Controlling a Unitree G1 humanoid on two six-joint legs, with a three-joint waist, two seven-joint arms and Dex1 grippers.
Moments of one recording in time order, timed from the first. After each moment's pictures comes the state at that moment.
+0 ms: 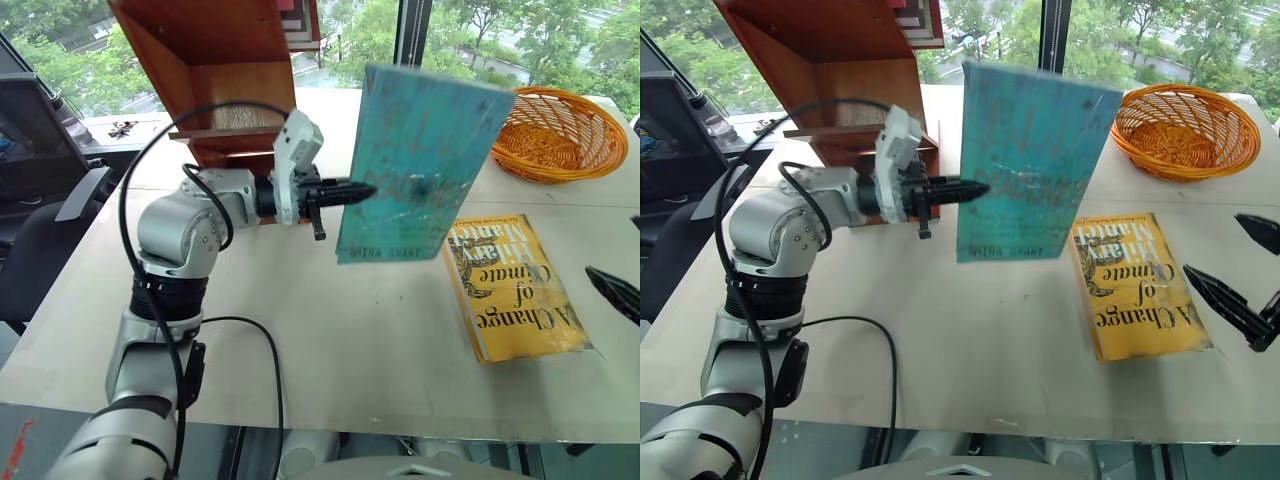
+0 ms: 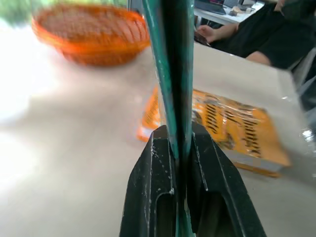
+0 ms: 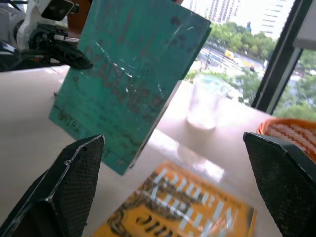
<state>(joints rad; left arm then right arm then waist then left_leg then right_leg) -0.84 0.62 -0.05 -0.14 -0.50 0.69 -1.01 0.33 -0.80 -0.80 -0.51 0.99 0.25 0.96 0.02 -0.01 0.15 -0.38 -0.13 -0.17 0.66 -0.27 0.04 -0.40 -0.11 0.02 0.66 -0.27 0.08</state>
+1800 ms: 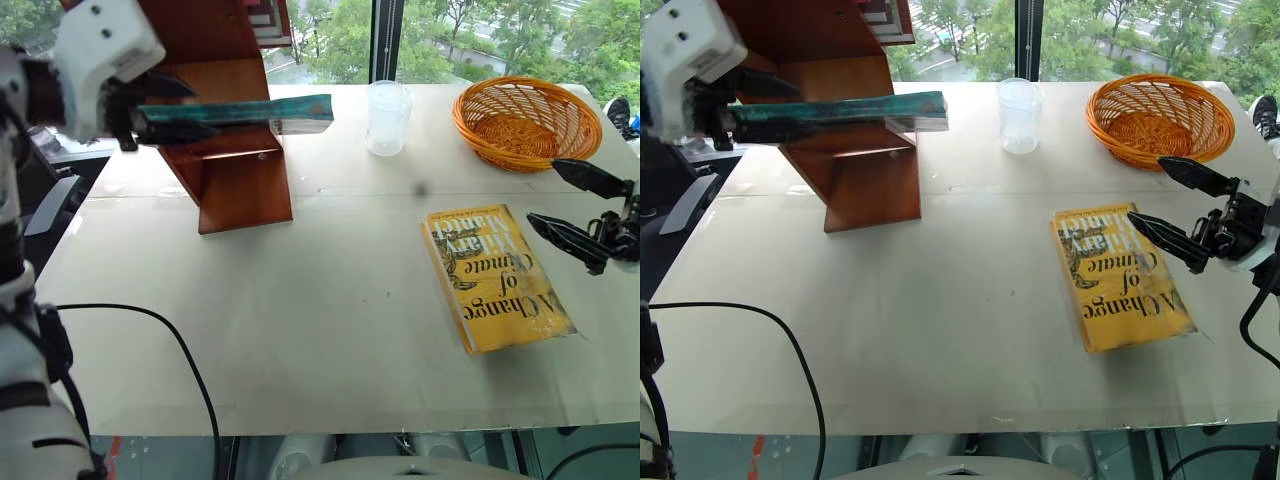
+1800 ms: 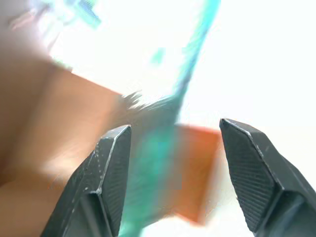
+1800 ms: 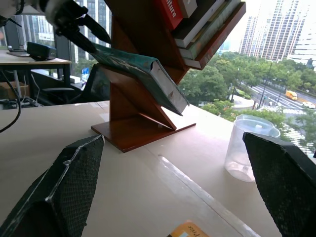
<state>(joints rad) -0.89 1.08 0.21 -0.25 -0.18 0.99 -1.46 -0.21 -0.78 -0.45 -0.17 0.87 0.29 1.14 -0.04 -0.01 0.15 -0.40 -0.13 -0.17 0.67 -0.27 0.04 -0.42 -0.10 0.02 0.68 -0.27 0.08</state>
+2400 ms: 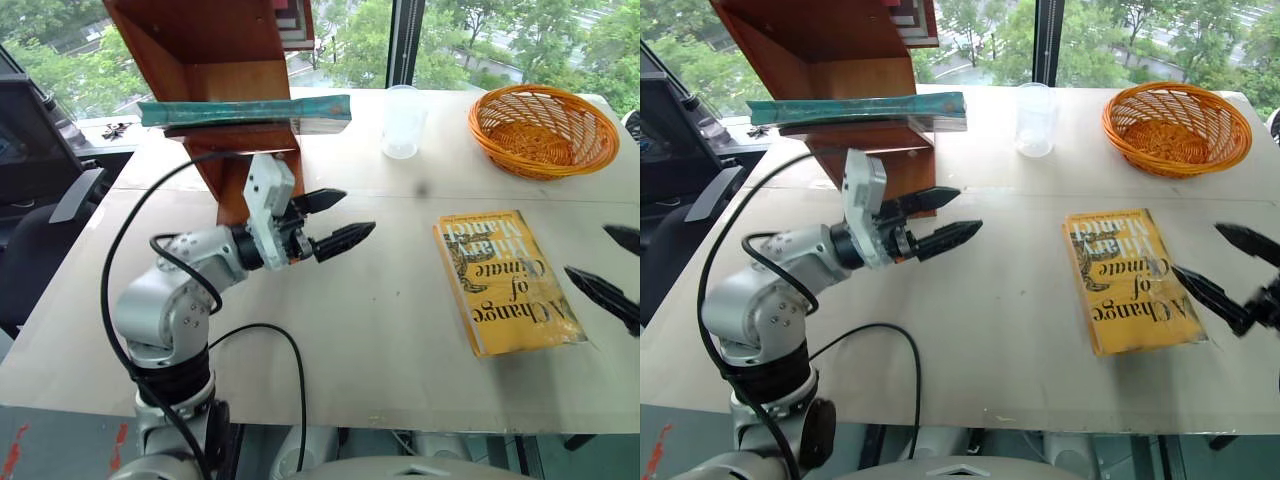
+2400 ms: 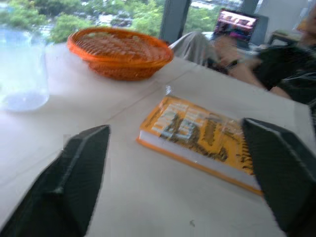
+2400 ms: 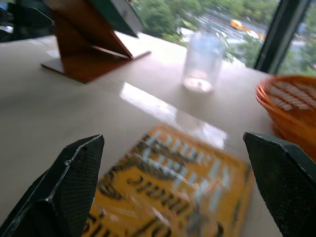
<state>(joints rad) -0.38 0.37 0.19 -0.50 -0.44 0.90 -0.87 0.39 -0.73 -0.79 -0.39 0.73 0.34 0.99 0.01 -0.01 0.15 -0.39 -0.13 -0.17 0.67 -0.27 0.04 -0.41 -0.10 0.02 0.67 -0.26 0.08</state>
